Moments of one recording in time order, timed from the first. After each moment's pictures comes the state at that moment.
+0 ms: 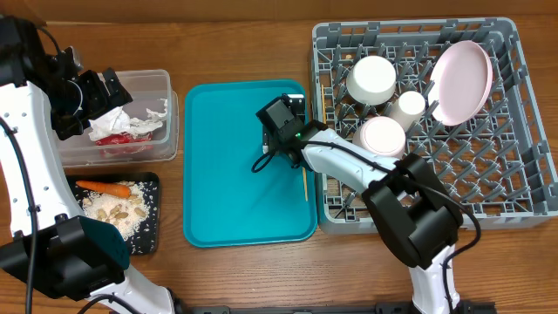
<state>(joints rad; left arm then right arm) 0.38 1.85 1.98 -1.43 0.26 -0.13 0.68 2.12 1.43 -0.43 0.26 0.62</state>
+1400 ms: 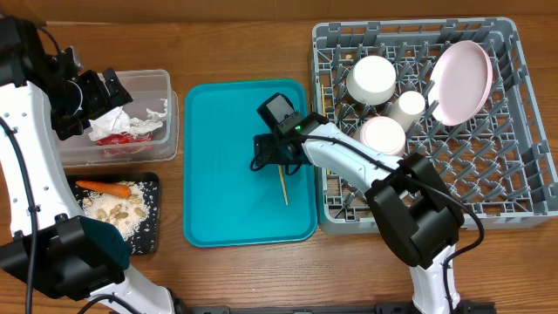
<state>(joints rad) 0.38 1.85 1.98 -1.43 0.26 -0.13 0.67 2.12 1.49 -0.59 -0.10 0.59</state>
